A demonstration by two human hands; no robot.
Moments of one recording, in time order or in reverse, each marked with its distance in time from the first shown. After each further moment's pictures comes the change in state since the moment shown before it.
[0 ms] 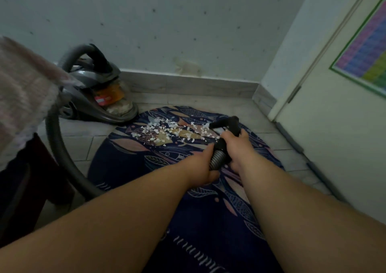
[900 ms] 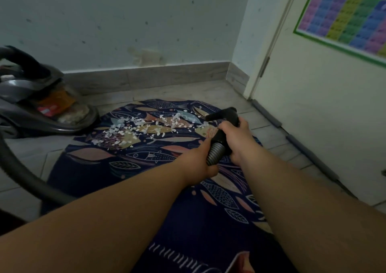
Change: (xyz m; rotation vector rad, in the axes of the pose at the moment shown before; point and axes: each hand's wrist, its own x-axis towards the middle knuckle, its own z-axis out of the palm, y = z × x) left_hand 0.092 0.069 0.062 0.020 -0.088 0.033; right_hand 0.075 0.012 -0.118 0.114 0.052 0.064
